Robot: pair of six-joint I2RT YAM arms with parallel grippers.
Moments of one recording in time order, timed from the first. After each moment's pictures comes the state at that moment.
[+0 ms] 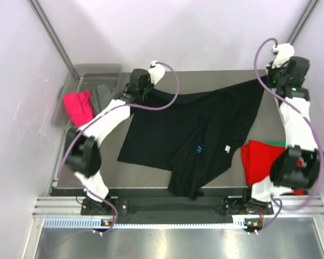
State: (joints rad) left arm -0.41 1.81 1.47 -0.13 -0.31 0.49; right arm -0.23 1.57 1.43 -0.28 -0.18 -0.27
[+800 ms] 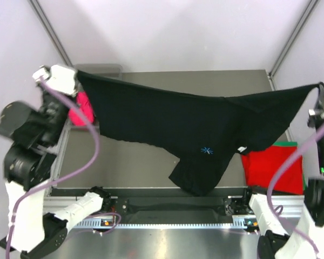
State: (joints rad) left arm -0.40 0.95 1.75 -0.60 -0.20 0.46; right arm -0.22 0.76 1.73 -0.68 -0.14 -0.37
